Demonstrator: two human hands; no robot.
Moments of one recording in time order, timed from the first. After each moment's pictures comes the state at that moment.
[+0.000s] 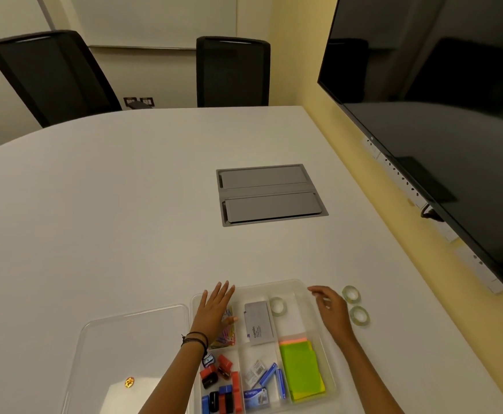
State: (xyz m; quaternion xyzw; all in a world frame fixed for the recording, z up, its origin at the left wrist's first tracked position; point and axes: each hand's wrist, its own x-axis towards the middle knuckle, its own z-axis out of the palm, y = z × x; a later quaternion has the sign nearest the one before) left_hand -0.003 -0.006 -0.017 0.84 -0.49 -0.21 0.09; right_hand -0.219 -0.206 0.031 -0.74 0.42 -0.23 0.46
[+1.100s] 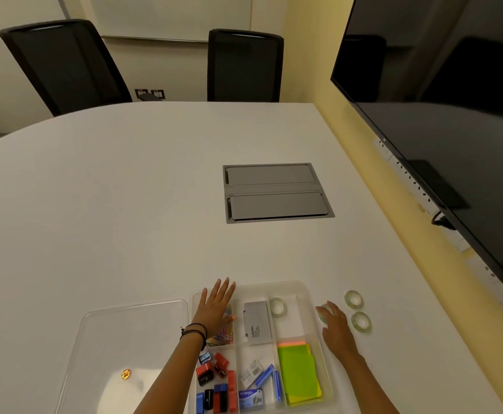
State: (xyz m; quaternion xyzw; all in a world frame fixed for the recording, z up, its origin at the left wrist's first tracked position) left_hand -0.006 -0.015 -0.010 0.84 -0.49 -0.25 0.03; right_hand -0.256 -0.214 -0.009 -0.86 0.43 0.02 0.28
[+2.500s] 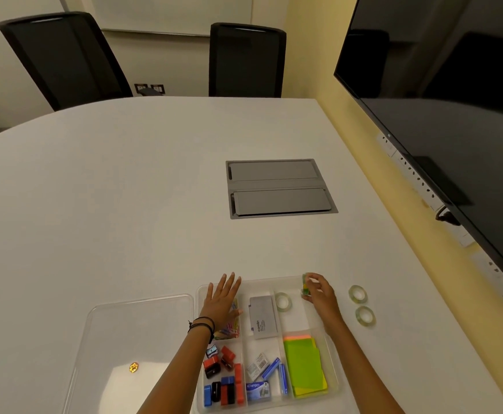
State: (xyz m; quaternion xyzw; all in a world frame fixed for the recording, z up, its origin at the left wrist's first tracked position) left_hand -0.002 -0.014 -0.008 0.84 -0.48 -0.26 0.04; right_hand -0.179 -0.202 0.030 -0.63 0.47 -0.18 0.59
